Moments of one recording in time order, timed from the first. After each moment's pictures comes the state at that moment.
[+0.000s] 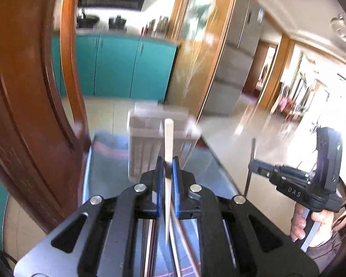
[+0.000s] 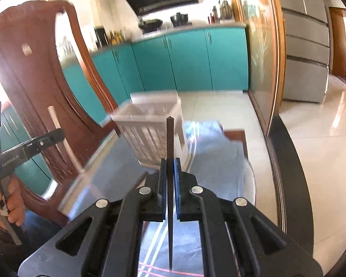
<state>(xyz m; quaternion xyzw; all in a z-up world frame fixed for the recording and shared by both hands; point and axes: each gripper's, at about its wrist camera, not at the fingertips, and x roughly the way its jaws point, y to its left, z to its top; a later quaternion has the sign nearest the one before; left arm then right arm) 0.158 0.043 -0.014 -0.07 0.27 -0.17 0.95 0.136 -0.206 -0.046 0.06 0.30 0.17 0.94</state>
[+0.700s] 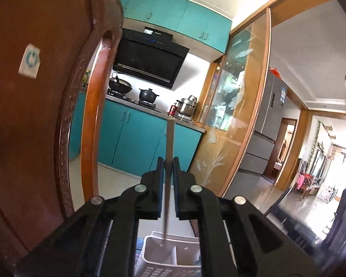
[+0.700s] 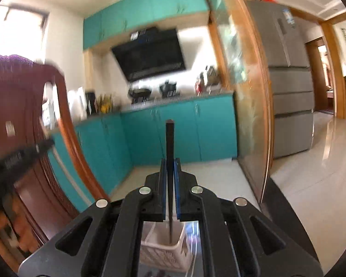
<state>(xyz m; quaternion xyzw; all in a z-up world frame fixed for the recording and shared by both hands) 0.223 0.068 0.066 -0.17 0.05 -0.07 0.98 0.199 -0.178 0.028 0.08 0.12 0.10 0.98</state>
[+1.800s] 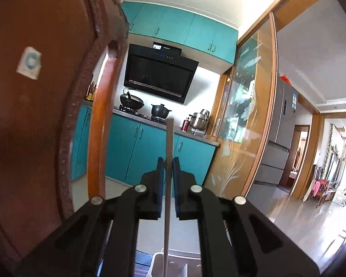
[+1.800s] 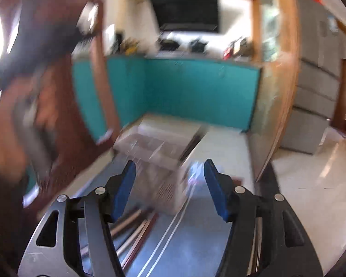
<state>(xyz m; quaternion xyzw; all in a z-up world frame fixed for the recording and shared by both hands) 0.245 0.057 0.064 -0.15 0.00 -0.01 0.99 0.165 -0.152 -0.051 -0.06 0.24 0.18 0.95</state>
